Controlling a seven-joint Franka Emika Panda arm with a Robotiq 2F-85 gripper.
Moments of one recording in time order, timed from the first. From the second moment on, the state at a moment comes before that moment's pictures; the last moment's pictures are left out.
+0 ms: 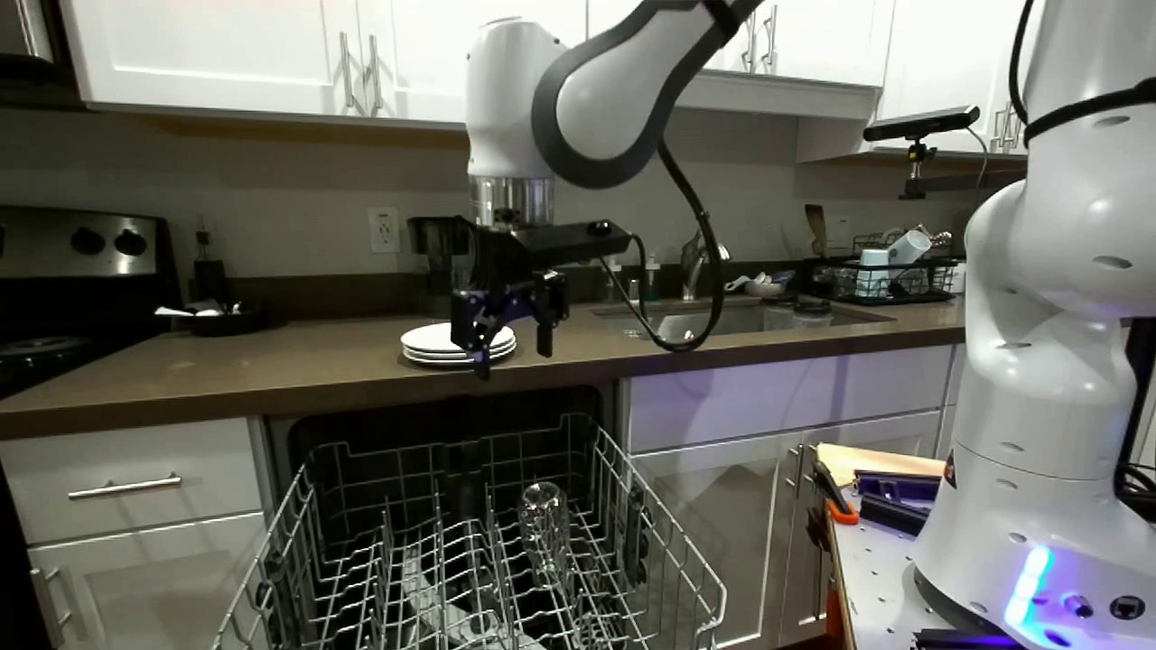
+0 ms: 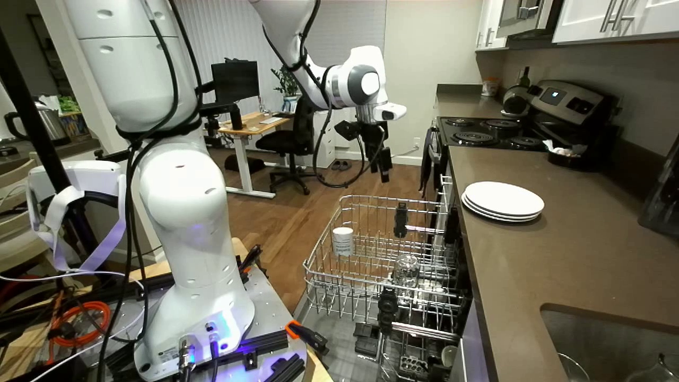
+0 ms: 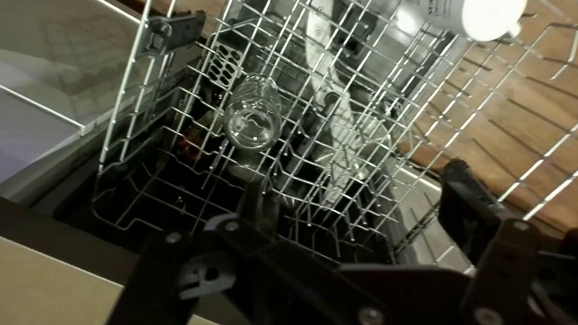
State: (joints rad) arm -0.04 -0.04 0.19 -2.39 -0.23 2.42 0.73
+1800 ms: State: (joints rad) arm 0.10 0.47 -0.10 -2.29 -0.09 2.72 0.93
